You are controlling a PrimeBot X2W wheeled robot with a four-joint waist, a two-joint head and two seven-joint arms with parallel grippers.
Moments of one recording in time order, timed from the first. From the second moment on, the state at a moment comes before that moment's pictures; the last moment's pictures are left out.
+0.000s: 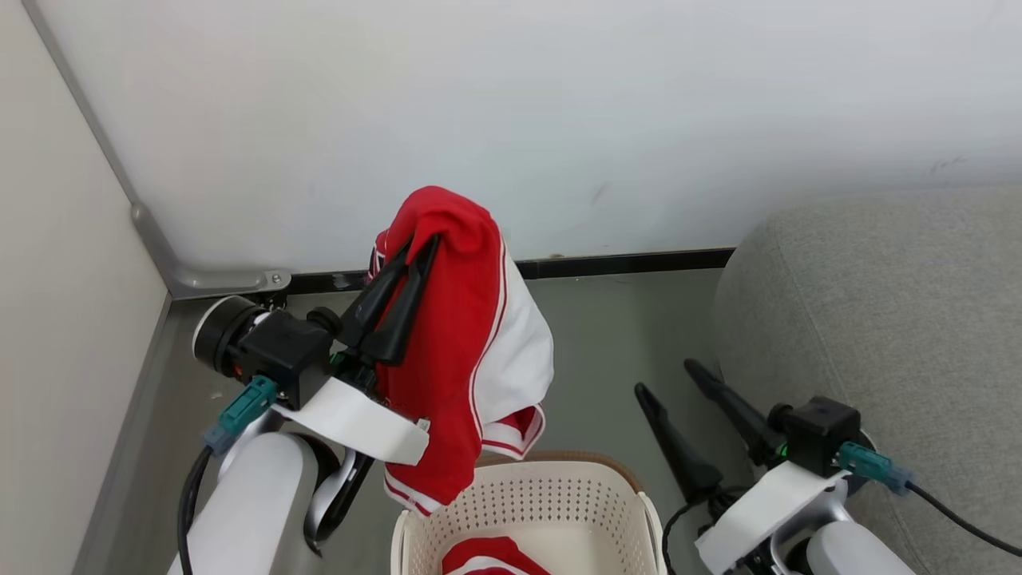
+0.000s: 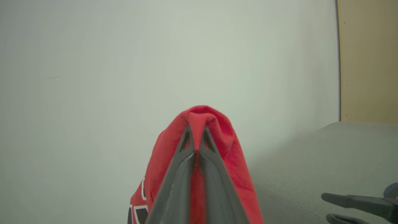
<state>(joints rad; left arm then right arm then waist) -0.41 0.13 -0.34 0.23 -0.23 -0.13 -0.26 -0.19 -0.20 0.40 0.30 0.40 0.13 -0.12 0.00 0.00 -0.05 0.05</state>
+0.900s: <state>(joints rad) -0.47 0.19 -0.50 0.14 -0.31 -0.13 -0.26 -0.23 -0.33 0.69 0.20 0.75 0.13 0.02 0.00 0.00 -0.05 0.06</state>
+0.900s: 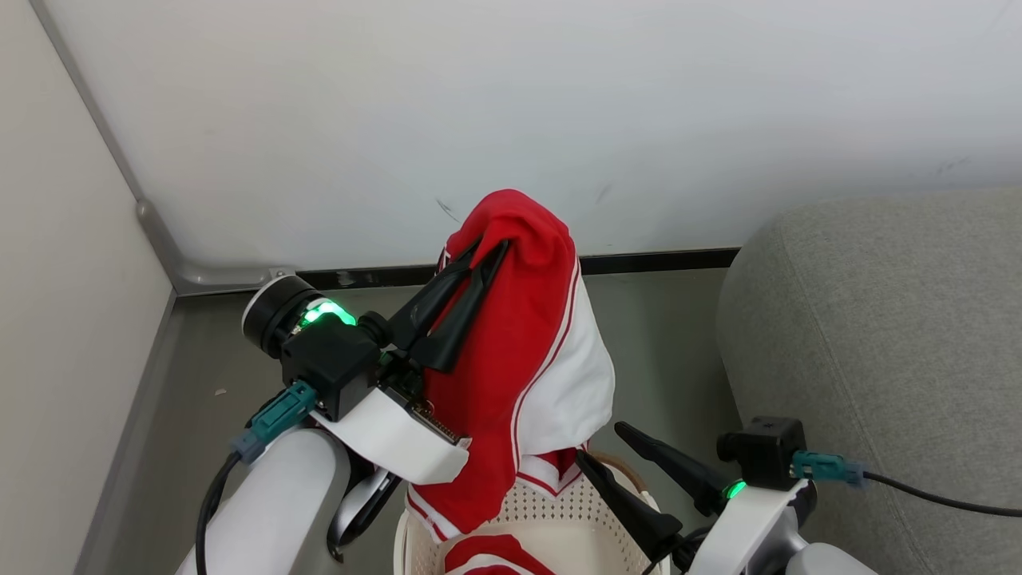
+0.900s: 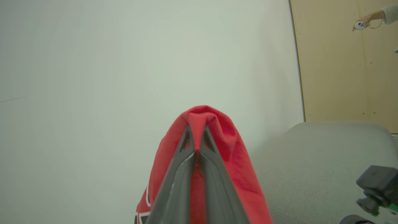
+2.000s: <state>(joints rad) -0.50 0.21 -0.58 0.13 -0.42 -0.13 -0.26 -0.45 -0.32 0.88 0.38 0.78 0.13 -0.06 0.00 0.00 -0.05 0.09</state>
